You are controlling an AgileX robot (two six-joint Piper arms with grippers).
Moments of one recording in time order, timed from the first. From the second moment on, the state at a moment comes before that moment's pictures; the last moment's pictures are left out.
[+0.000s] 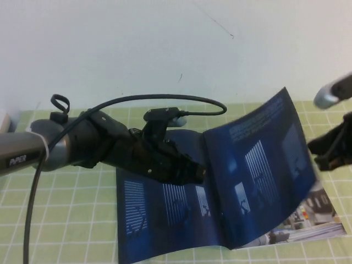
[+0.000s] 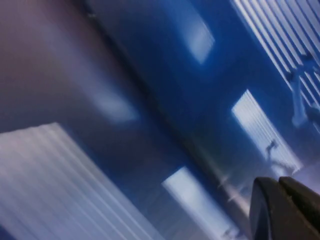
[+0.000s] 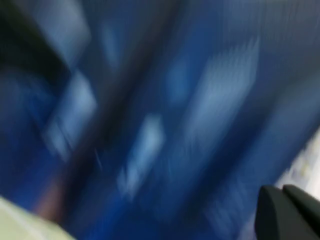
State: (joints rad) right arm 0.22 1.41 -0.92 0.48 0.58 -0.70; left arm -0.50 1.88 -1.18 -1.18 0.65 0.88
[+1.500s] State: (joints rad) right arm 0.25 1.88 -0.94 0.67 0.59 -0.86; left arm -0.47 1.89 -1.15 -0.14 0.64 -0.18
